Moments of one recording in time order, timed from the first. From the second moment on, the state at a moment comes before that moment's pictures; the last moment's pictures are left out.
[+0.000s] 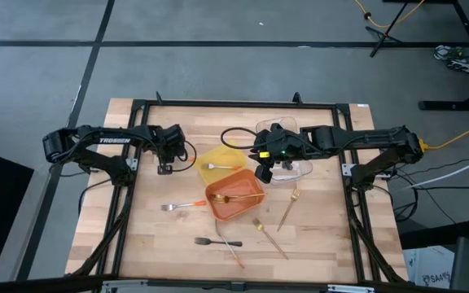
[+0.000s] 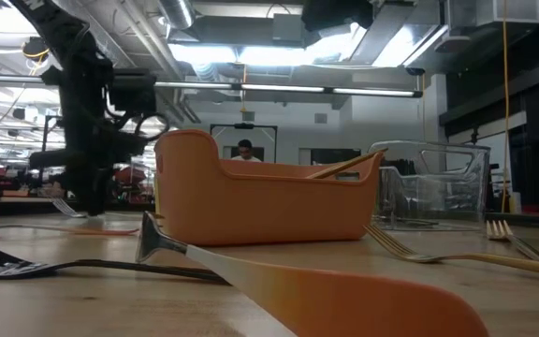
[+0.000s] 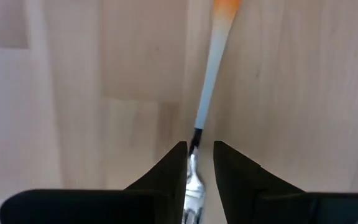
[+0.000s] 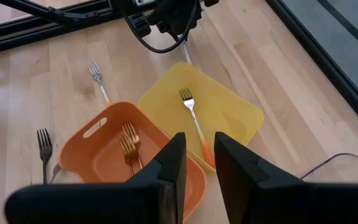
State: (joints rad) left arm 0.50 1.27 0.53 -0.61 -0.09 0.43; right arm 0.07 1.52 1.52 -0.76 0.22 0.31
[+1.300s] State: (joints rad) left arm 0.50 1.27 0.49 -0.53 -0.09 0.25; right arm 0.07 1.52 1.52 -0.76 0.22 0.31
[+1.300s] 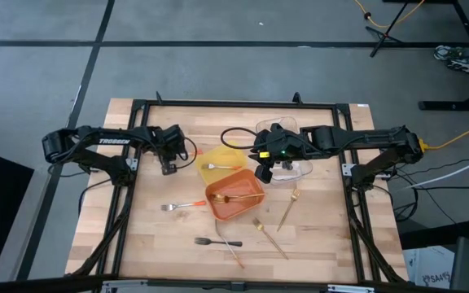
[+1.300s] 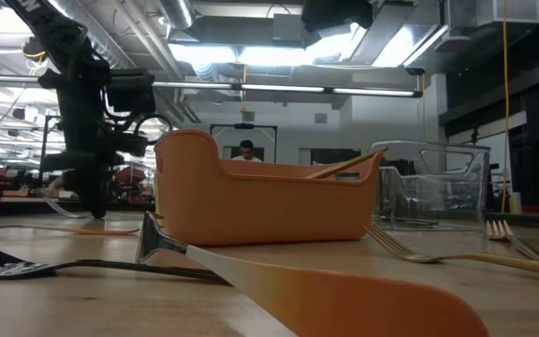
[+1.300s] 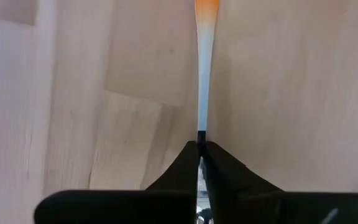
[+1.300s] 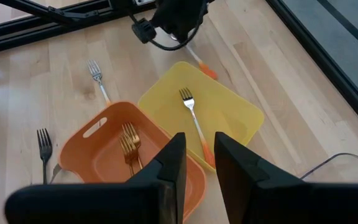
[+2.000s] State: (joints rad) left arm 0.50 1.27 0.66 -0.29 -0.06 -0.08; right arm 0.07 1.52 1.52 -0.76 0.22 0.31
